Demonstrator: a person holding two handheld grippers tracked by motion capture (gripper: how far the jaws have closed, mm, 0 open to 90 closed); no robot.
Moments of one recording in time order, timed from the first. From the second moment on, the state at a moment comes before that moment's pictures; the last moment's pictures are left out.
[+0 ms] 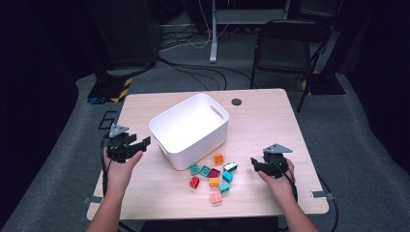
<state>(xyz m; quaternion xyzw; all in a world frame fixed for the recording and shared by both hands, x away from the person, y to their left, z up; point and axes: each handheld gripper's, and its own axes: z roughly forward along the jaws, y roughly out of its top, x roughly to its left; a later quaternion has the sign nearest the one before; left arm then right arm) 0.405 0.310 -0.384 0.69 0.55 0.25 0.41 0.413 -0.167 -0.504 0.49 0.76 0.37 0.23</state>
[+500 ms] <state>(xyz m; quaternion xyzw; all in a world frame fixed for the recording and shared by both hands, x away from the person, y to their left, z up) 0.428 0.279 -0.396 0.70 0.55 0.21 0.40 0.412 -0.160 -0.504 0.47 0.77 0.37 0.23</state>
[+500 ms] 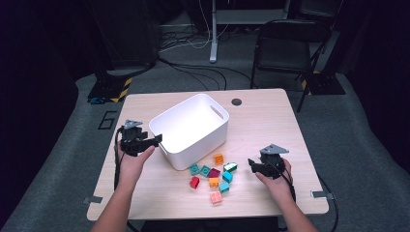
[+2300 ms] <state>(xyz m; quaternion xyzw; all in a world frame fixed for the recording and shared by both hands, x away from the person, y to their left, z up) 0.492 0.254 -0.409 0.74 0.49 0.20 0.41 0.410 -0.153 -0.500 0.47 0.77 0.39 0.22</state>
